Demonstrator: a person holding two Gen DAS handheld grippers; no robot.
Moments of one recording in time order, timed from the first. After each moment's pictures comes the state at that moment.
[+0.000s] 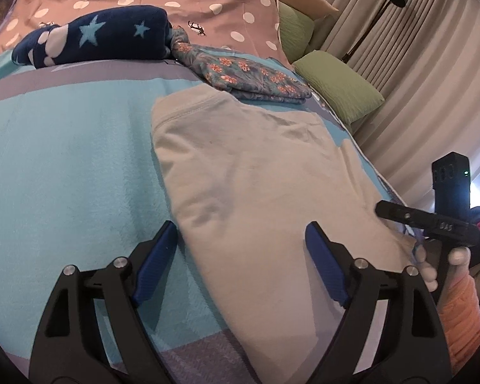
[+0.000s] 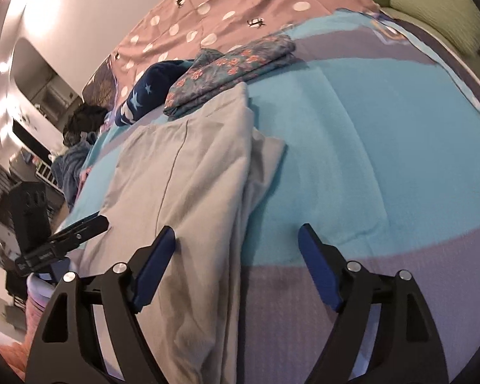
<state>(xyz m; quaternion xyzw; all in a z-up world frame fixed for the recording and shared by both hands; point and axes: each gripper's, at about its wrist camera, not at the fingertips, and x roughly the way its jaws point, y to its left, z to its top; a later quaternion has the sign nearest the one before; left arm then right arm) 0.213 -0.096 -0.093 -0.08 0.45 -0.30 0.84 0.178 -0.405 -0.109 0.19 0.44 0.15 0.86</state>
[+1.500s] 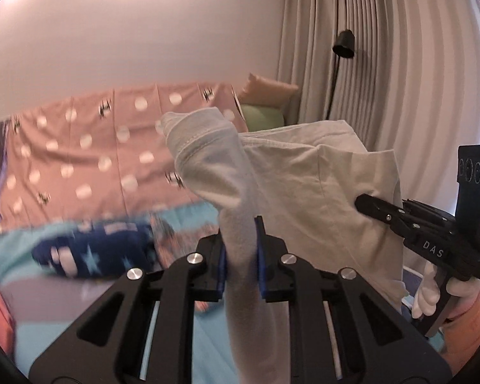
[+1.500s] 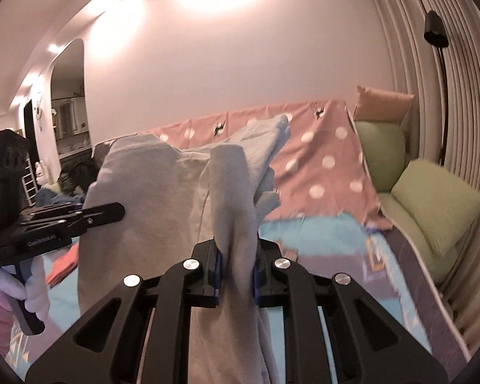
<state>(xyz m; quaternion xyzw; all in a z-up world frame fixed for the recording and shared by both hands) 0.262 -0.168 0.163 0.02 0.22 -0.30 0.93 0.220 -0.390 0.135 0.04 0.16 0.09 0.98</state>
